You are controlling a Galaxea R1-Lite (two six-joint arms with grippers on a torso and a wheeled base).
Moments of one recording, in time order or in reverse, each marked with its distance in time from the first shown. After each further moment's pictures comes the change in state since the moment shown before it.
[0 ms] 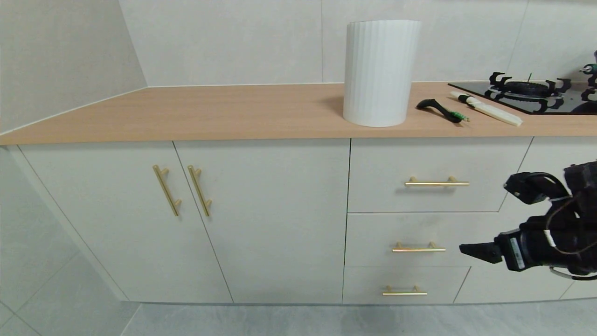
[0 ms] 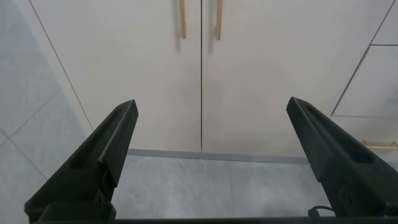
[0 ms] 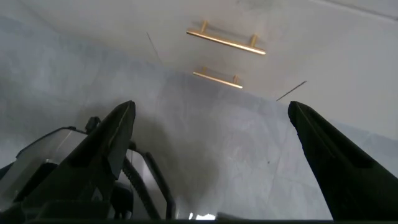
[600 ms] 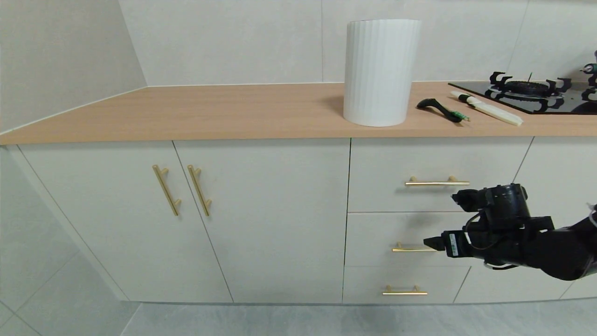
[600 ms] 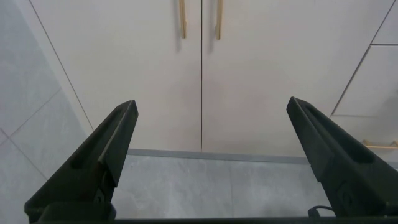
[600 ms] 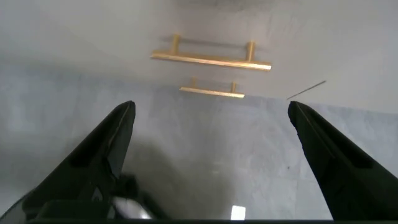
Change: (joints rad) left arm 0.000 0.000 0.000 0.000 0.000 0.000; right arm 0.007 0.455 -0.010 -0.460 -0.132 0.156
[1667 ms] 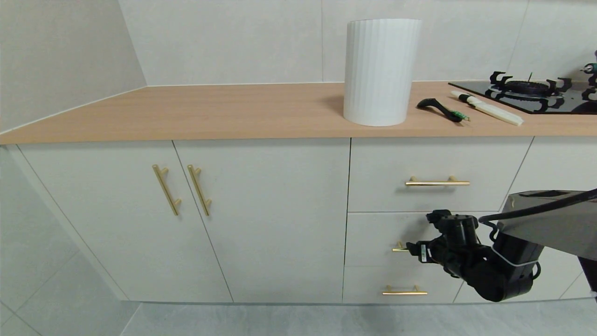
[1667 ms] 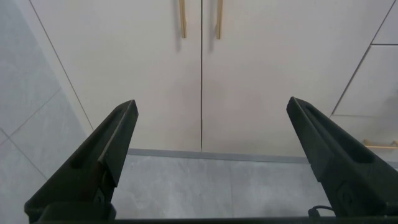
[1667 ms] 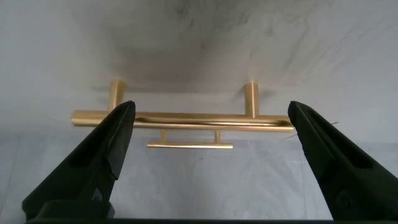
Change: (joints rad) left arm 0.001 0.000 0.000 0.000 0.000 0.000; right arm 0.016 0.465 -0.082 -0.514 -0.154 0.023
